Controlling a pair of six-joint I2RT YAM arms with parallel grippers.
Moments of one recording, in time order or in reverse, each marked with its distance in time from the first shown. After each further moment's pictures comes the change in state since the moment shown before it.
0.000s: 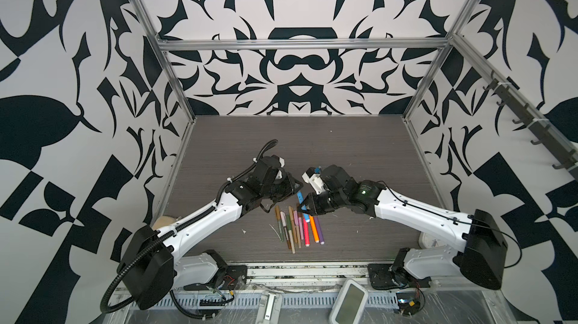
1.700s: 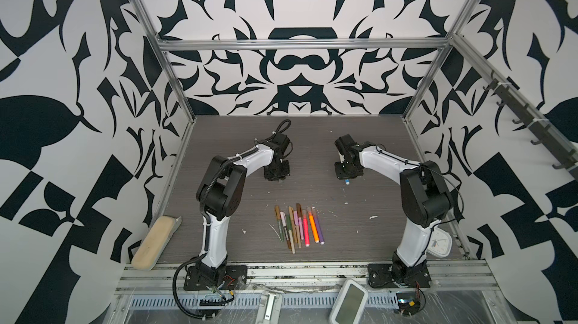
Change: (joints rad) left arm 0.225 0.797 0.633 -0.555 -0.212 0.530; right arm -0.478 0.550 0.345 -0.320 0.544 -0.449
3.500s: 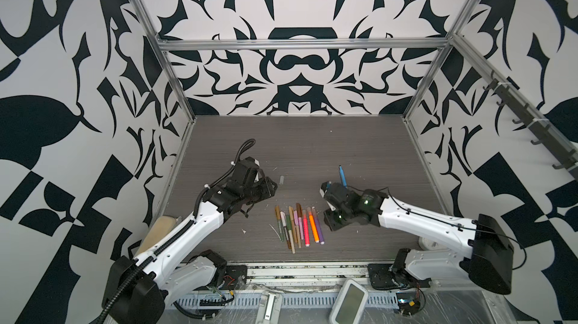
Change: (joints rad) left arm -0.052 -1.002 -0.739 0.329 0.058 -0.286; right arm 0.595 -0.627 -0.491 -0.015 -0.118 0.323
